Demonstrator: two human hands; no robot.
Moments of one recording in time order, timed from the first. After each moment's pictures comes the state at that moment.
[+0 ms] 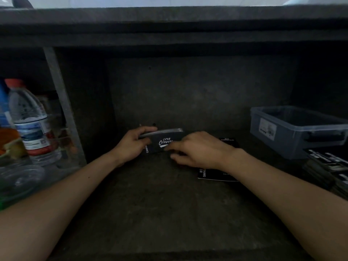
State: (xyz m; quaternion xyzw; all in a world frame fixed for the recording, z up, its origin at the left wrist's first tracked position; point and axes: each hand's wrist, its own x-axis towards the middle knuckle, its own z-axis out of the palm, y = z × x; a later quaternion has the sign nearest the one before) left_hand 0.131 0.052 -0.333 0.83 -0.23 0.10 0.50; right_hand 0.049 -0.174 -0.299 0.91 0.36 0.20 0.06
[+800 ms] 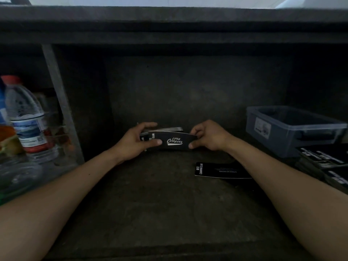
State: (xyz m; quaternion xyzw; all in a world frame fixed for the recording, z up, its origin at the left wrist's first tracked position) left_hand 0.121 0.049 -0.330 0.82 -0.26 0.08 0.51; right_hand 0.088 -0.215 -0.302 0.93 0.09 0.07 -0.34
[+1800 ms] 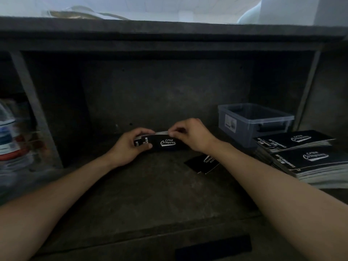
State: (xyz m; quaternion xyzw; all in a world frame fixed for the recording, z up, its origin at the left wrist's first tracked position) left_hand 0.093 0.011 -0.334 0.82 -0.33 0.08 0.47; right_hand 0.032 -0.224 -0.296 0.93 0.19 0.23 -0.24
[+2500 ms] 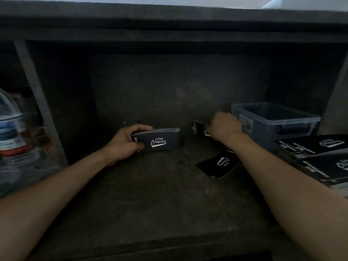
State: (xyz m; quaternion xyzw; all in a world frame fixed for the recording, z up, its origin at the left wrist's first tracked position) left_hand 0.113 0.034 -0.334 0.82 -0.27 0.07 0.49; right_hand 0.067 -0.258 -0.288 0.96 -0.18 0.18 -0.11
